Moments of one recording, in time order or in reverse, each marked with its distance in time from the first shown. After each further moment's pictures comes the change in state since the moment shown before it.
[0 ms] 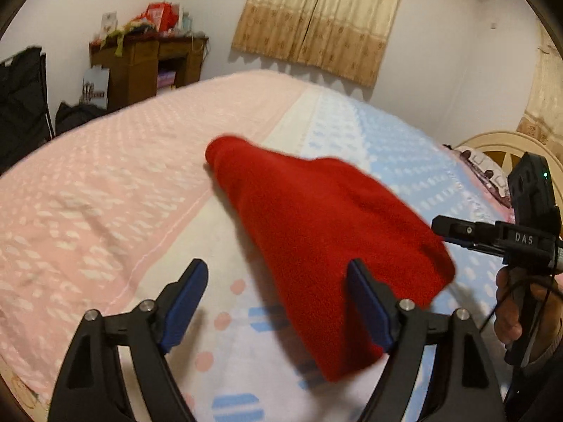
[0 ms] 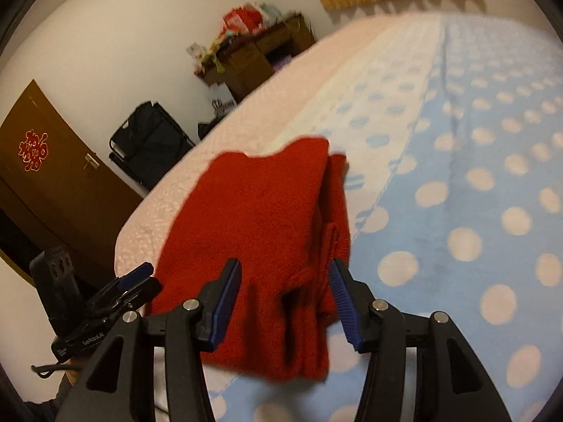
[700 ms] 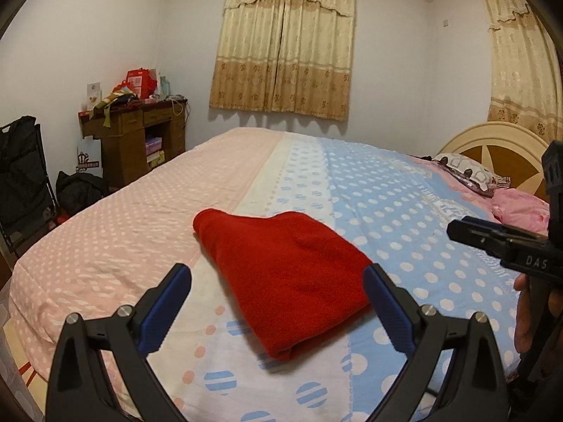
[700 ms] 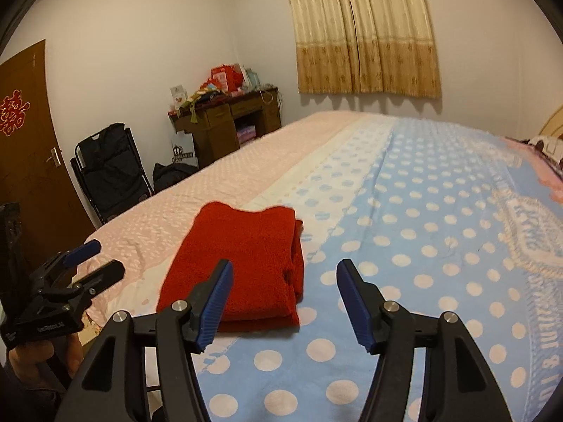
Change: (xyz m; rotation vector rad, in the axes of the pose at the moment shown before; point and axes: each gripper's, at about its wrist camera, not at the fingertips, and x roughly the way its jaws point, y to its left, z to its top) left arm -0.073 -0.043 0.002 0.157 -0.200 -0.001; right arm -0.132 0.089 -0.055 -0.197 -0.307 -0.333
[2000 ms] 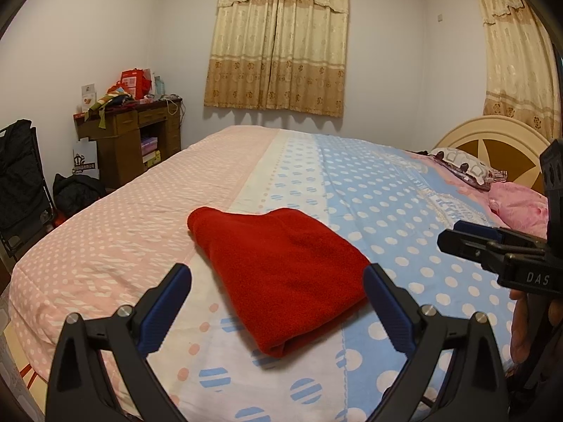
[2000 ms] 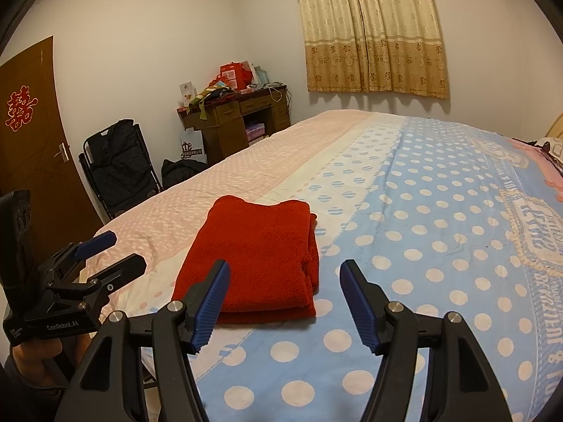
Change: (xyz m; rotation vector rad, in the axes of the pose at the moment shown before) left arm -0.001 -0.008 -0.007 0.014 0.013 -0.009; right arm -0.005 0.019 -0.009 -0.008 0.015 0.027
